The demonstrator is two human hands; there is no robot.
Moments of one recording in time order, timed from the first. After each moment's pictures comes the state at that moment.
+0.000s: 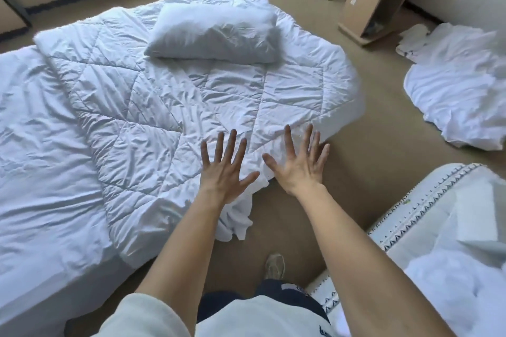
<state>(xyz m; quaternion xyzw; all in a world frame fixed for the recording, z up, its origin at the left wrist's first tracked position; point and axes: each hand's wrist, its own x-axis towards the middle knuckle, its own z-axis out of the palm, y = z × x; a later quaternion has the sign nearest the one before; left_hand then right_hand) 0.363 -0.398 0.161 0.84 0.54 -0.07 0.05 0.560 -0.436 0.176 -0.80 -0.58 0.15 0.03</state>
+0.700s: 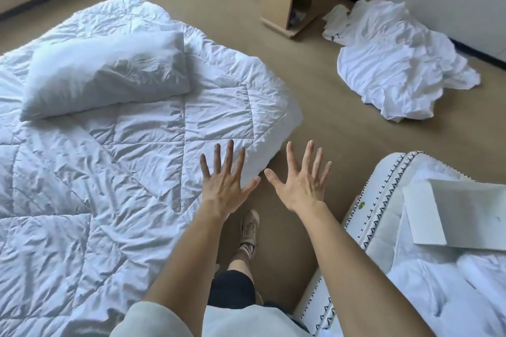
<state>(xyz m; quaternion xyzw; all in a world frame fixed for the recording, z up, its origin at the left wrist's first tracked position) 0.644 -0.264 0.131 0.88 0.44 -0.09 0.12 0.812 -0.370 0.144 -0.89 -0.43 0.16 0.02</state>
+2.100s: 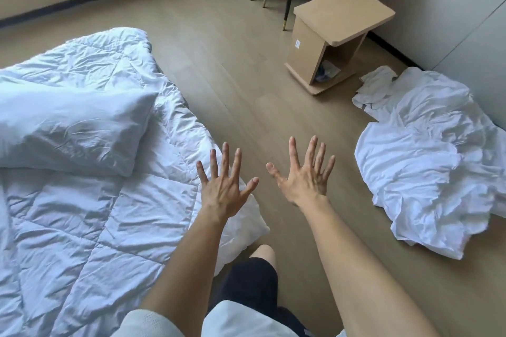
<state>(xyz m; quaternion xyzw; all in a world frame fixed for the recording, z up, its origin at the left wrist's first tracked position) 1.113 0.079 0.139 0.79 0.60 -0.05 0.14 1.312 0.049 0.163 -0.82 -0.55 0.15 -0.01</state>
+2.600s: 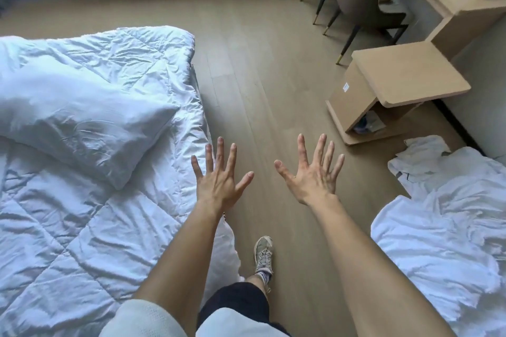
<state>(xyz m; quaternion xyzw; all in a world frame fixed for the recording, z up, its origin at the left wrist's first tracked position) 1.161 0.270 0.136 0.67 0.73 -0.01 0.15 1.386 0.299 0.169 -0.73 -0.67 0.14 -0.05</state>
